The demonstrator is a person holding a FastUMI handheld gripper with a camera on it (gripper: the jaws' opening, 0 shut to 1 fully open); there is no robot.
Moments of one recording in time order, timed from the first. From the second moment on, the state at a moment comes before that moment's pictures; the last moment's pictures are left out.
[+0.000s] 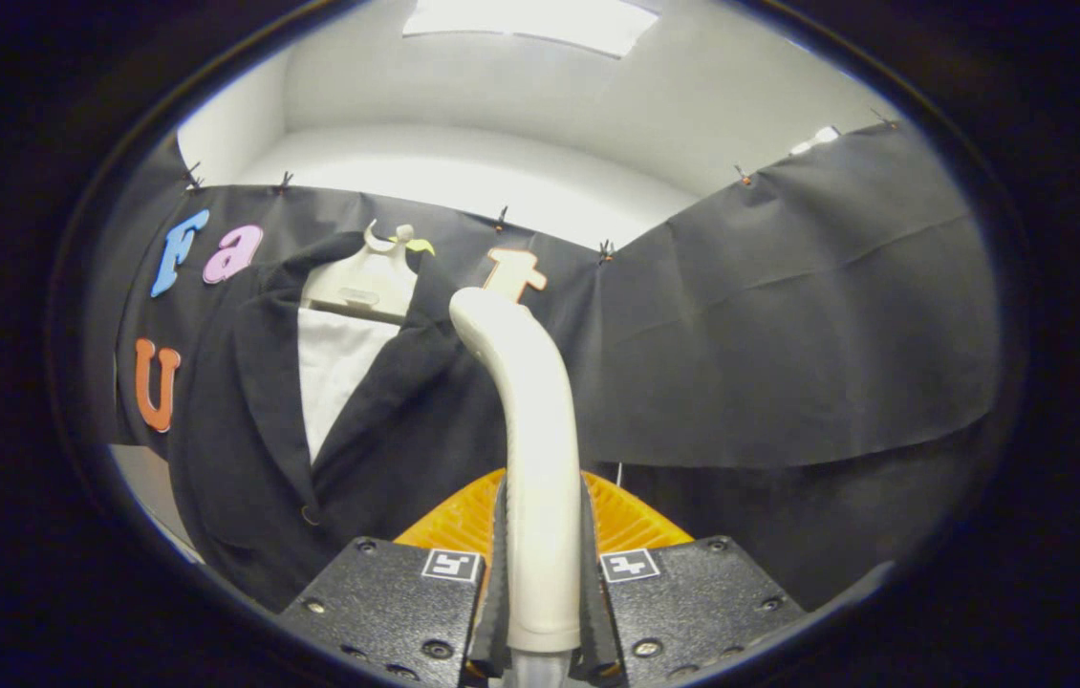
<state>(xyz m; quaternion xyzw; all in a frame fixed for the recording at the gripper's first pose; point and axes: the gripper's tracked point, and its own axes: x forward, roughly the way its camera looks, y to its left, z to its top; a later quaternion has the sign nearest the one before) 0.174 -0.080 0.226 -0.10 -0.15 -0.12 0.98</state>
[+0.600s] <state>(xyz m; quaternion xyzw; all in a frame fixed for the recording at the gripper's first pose) 0.231 -0.054 0.230 -0.14 -0.15 -0.13 0.97</state>
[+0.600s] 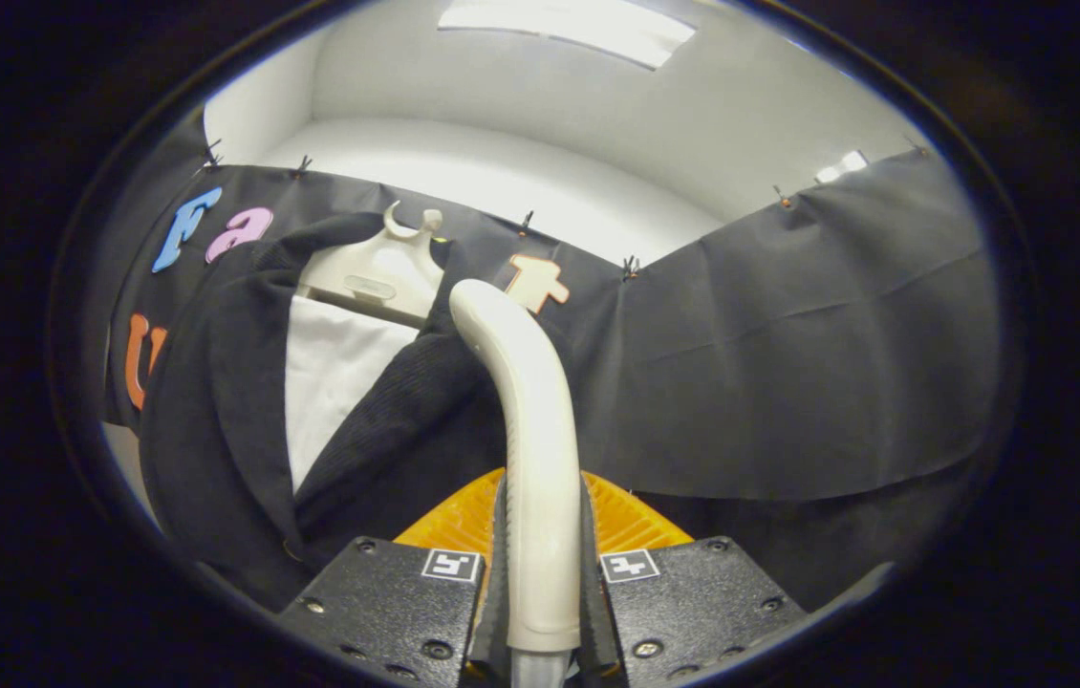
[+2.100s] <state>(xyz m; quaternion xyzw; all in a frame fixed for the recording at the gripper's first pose) 0.155 -0.048 0.007 -0.24 0.04 -0.18 0.95</state>
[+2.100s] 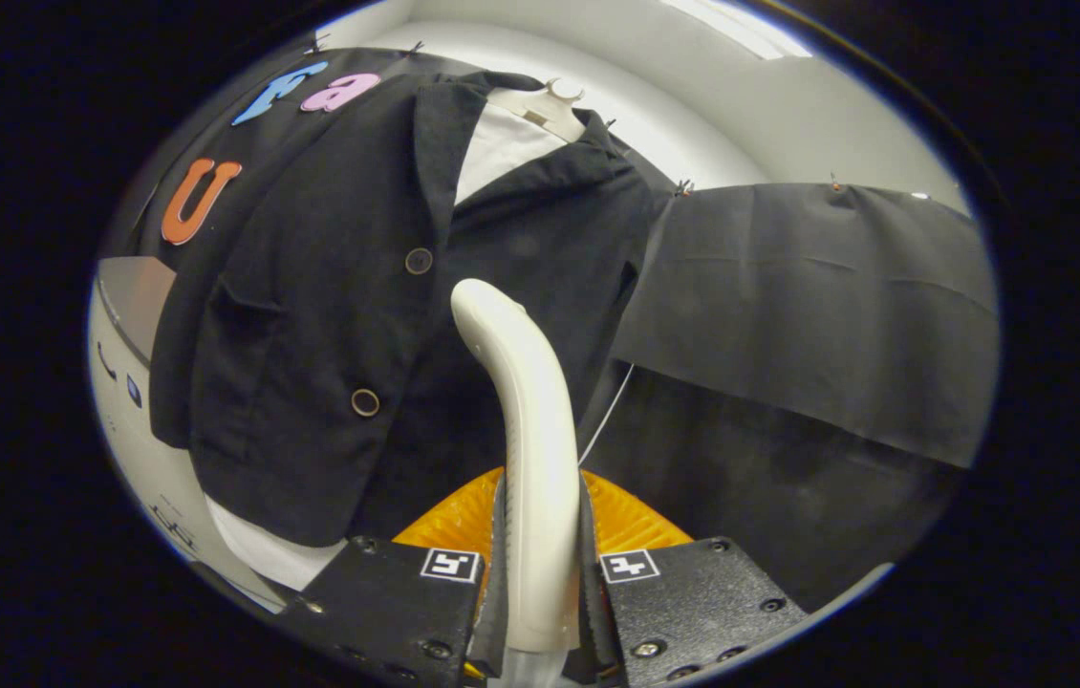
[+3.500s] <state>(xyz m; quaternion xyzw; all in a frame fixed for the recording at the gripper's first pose) 0.062 -0.047 -0.155 -0.26 0.18 -0.17 0.93</state>
